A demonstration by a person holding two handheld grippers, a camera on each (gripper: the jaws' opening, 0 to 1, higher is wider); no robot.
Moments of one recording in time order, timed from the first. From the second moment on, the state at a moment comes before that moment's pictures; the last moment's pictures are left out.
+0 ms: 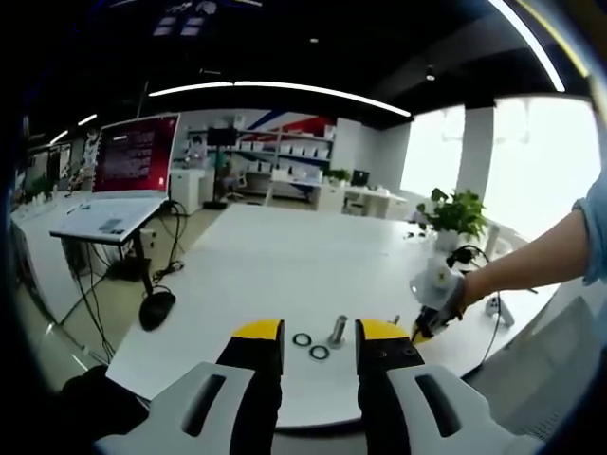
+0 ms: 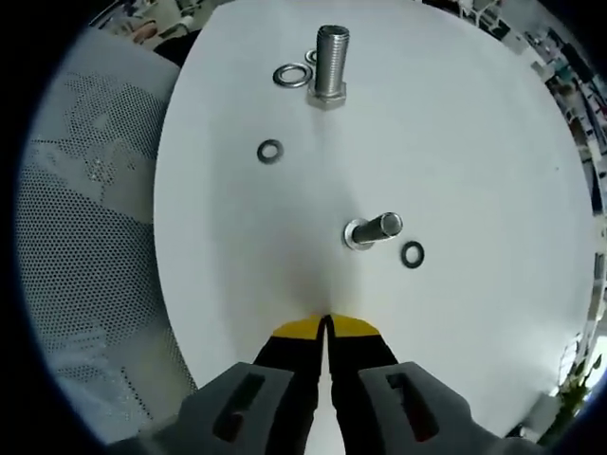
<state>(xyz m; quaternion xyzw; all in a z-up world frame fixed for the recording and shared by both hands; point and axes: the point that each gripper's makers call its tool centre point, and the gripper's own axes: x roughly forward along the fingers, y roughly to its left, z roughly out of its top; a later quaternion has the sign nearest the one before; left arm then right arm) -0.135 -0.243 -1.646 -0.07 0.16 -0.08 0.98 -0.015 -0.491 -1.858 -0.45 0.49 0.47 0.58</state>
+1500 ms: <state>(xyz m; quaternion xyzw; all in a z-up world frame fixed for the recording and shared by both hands) -0.136 -0.245 -1.648 -0.07 0.17 -0.08 0.98 -0.029 -0.486 -1.857 -0.45 0.49 0.49 0.57</state>
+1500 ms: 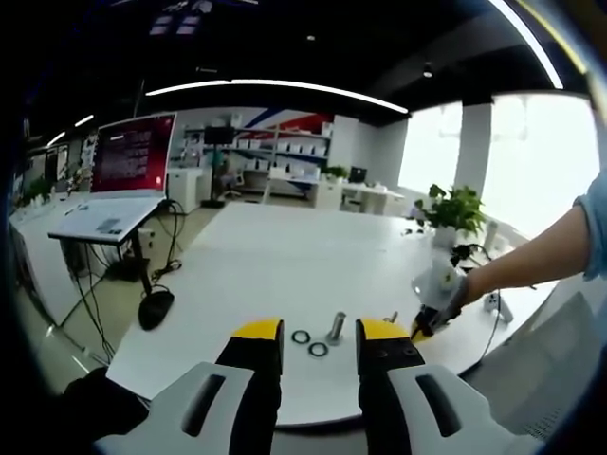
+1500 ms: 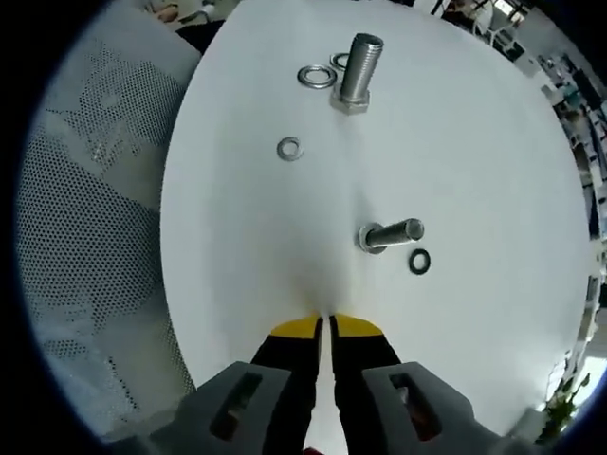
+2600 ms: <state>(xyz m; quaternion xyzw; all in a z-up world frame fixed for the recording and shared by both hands) -0.137 -0.245 -1.647 -0.07 0.17 -0.08 0.98 -0.058 -0.388 -1.829 -0.34 0.44 0.56 0.62</state>
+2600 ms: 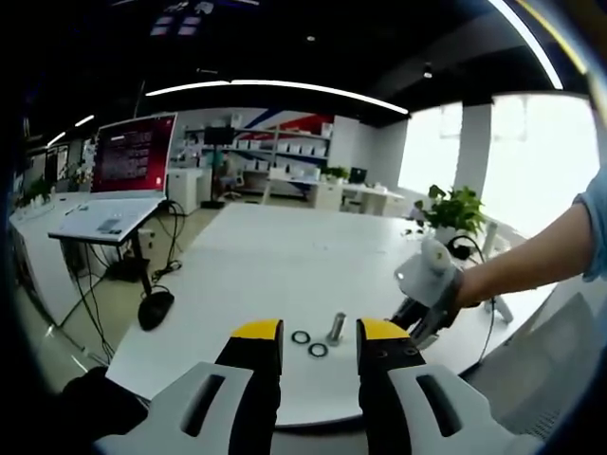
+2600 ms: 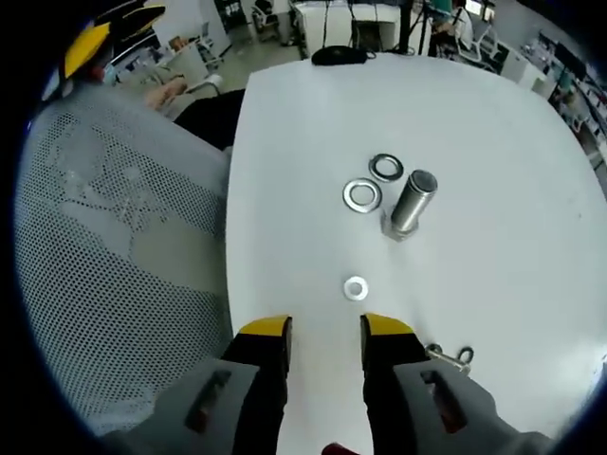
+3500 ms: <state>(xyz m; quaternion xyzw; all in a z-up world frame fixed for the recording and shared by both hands) -0.136 -0.244 -1.644 -0.07 0.16 -0.08 0.98 -0.046 -0.373 -1.854 -0.43 0.42 0.56 0.56</state>
